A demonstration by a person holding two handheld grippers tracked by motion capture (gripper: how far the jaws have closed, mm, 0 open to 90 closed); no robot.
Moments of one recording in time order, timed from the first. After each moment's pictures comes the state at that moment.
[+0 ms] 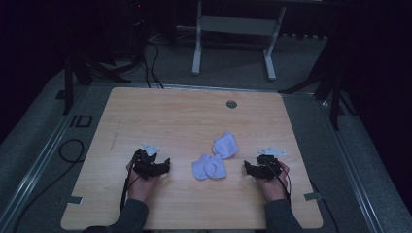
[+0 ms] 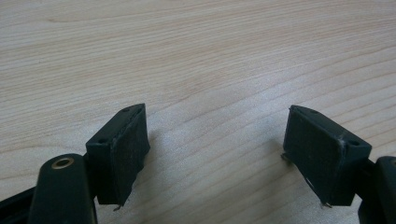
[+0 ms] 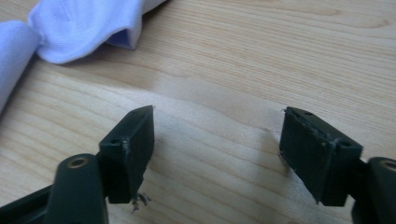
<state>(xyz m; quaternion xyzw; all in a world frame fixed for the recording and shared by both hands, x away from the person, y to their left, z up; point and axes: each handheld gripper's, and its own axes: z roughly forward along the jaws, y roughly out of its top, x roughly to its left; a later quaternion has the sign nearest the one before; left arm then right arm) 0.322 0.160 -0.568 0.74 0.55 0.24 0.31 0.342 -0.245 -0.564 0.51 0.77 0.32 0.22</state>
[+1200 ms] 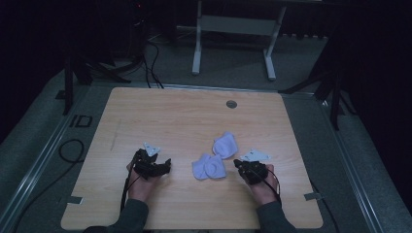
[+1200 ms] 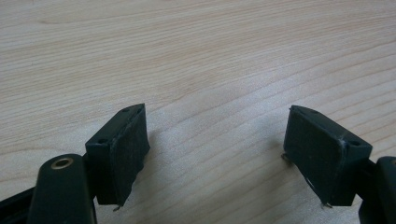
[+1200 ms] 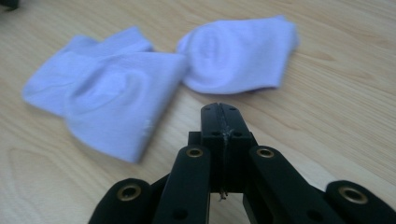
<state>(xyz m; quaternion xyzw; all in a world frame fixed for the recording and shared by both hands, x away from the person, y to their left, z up) 0.321 0.158 -0.568 0.74 0.54 0.23 0.32 0.315 -0.192 -0.540 0.38 0.83 0.36 0.21</state>
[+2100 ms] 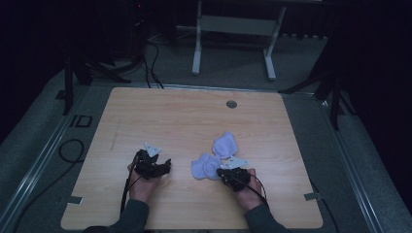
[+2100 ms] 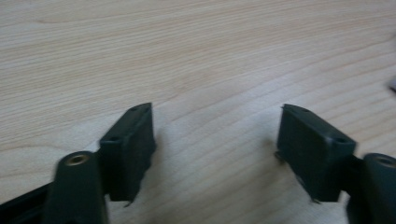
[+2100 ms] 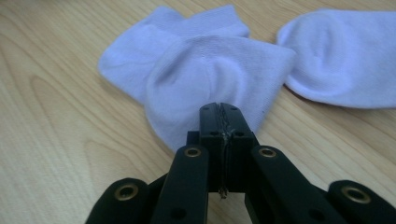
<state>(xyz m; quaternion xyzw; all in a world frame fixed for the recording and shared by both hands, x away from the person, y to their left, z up) 0.318 0.153 -0.565 0.75 0.54 0.23 0.31 0.304 -0.147 -0.559 0.32 0.86 0.35 0.17</state>
